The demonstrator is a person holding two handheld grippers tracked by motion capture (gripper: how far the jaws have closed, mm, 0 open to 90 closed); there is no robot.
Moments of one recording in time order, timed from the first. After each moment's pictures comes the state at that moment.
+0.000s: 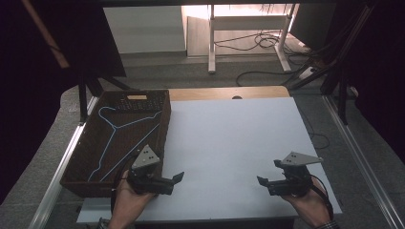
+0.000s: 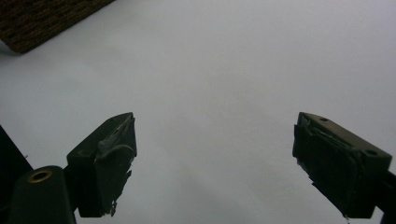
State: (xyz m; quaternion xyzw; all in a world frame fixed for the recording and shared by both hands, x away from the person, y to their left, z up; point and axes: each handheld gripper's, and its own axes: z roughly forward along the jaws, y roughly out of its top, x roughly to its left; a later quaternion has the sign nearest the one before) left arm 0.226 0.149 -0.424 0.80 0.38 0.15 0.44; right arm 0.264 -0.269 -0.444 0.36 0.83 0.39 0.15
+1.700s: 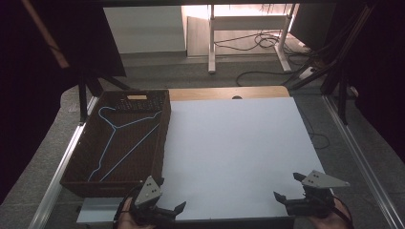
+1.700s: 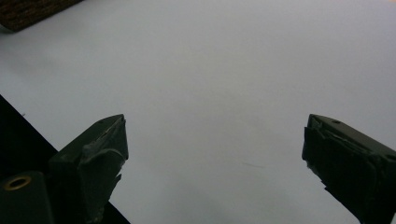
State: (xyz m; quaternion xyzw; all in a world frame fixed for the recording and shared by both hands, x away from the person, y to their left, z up) left arm 0.171 0.142 -0.474 0.81 0.38 0.14 0.42; right arm 0.219 -0.310 -0.451 0.36 0.82 0.40 0.19
